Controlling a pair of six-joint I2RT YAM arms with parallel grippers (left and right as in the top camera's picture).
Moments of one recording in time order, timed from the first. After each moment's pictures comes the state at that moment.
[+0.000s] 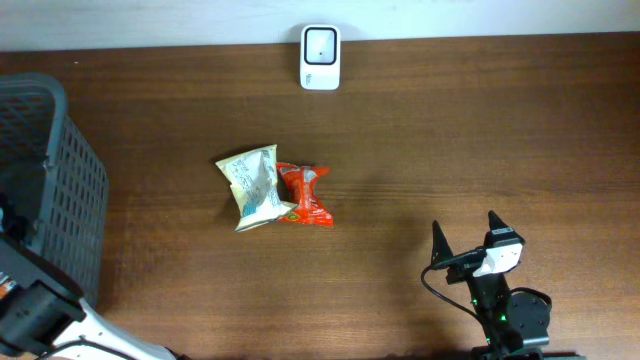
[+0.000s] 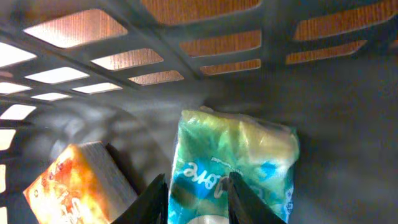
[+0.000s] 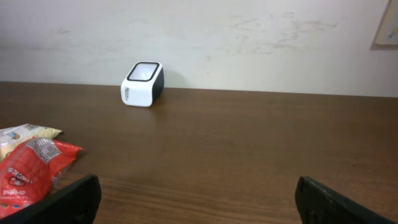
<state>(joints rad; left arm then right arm) 0.82 2.09 1.55 -0.79 -0.52 -0.57 0.07 0.01 0.01 -0.07 -0.09 0.03</state>
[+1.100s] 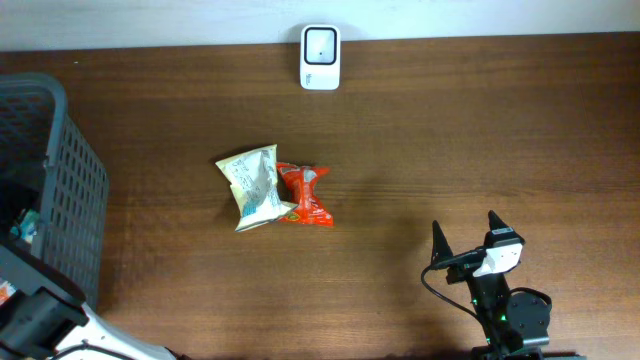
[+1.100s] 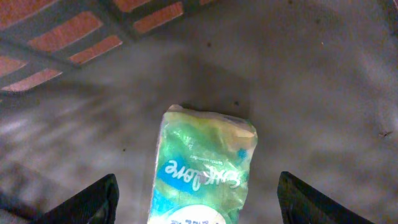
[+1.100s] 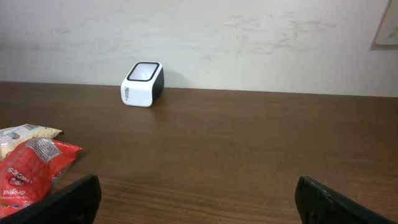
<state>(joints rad) 0.82 2.05 1.61 -0.77 -0.07 -0.32 0.07 0.01 0.01 -0.07 -0.09 0.03</state>
